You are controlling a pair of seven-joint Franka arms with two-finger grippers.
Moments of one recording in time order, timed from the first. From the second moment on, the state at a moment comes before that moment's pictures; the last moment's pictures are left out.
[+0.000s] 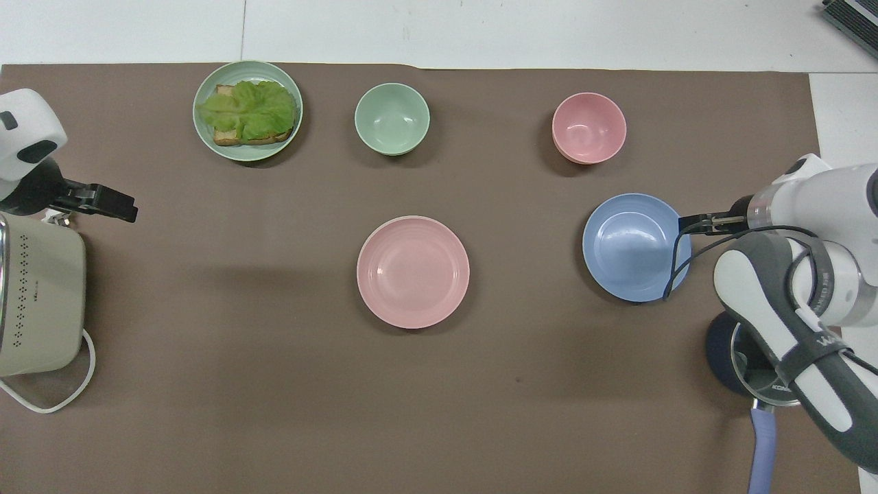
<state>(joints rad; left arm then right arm) 0.04 0.13 -0.02 -1.66 -0.03 1.77 0.21 -0.16 0.19 0.05 -2.05 -0.02 2.35 -0.12</state>
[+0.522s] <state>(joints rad) 0.04 0.05 -0.02 -1.58 -0.03 1.67 0.11 -0.16 0.24 0.05 -2.12 -0.01 2.47 -0.14</state>
